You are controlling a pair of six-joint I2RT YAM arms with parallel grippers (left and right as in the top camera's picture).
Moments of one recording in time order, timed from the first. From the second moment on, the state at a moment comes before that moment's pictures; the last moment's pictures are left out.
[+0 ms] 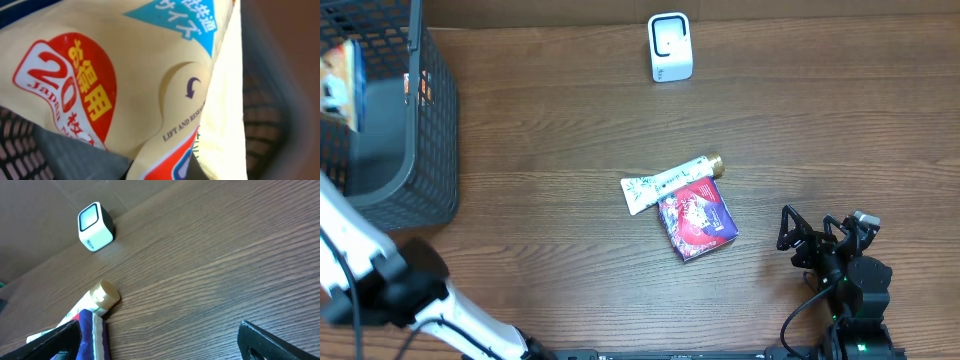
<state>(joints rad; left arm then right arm) 0.66 2.00 2.58 -1.30 0.03 -0.59 0.01 0.34 0.02 -0.03 -0.13 0.49</state>
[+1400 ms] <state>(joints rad) -0.43 1.77 1.37 -0.97 0.09 0.02 0.01 0.34 0.02 -0.02 -0.14 0.49</state>
